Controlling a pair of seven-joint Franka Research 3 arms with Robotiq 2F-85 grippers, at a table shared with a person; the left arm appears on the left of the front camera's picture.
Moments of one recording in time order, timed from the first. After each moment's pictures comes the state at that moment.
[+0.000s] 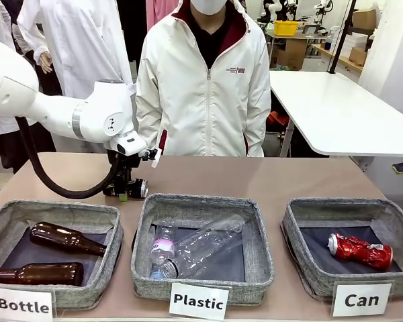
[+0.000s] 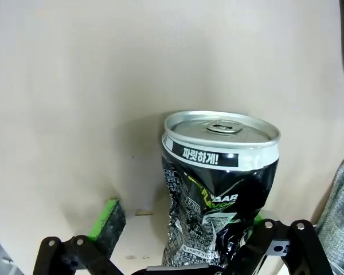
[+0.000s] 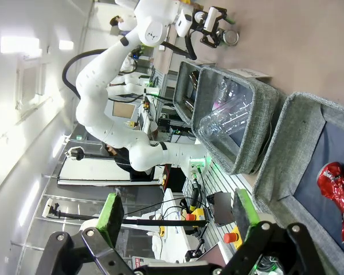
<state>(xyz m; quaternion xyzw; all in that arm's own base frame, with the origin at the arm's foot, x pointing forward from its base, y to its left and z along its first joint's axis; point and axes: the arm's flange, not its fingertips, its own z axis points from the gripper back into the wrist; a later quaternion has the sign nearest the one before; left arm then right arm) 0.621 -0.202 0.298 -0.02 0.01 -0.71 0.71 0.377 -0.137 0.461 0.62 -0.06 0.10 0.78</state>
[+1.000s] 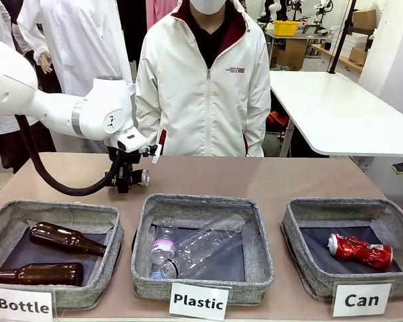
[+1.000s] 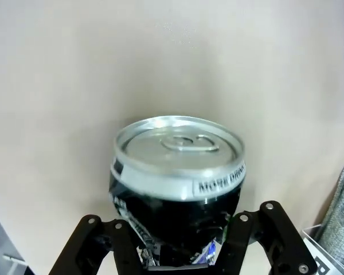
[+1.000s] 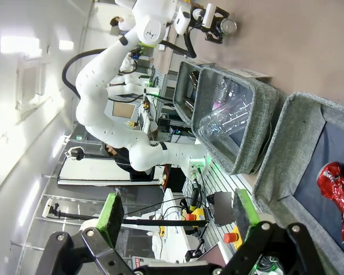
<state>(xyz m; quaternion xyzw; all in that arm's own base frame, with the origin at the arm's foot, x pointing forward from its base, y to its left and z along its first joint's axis) 0.627 -0.201 0.305 -0.01 -0.01 -0.70 0.71 0.377 -0.137 0.461 0.62 -0.06 0.10 0.78</state>
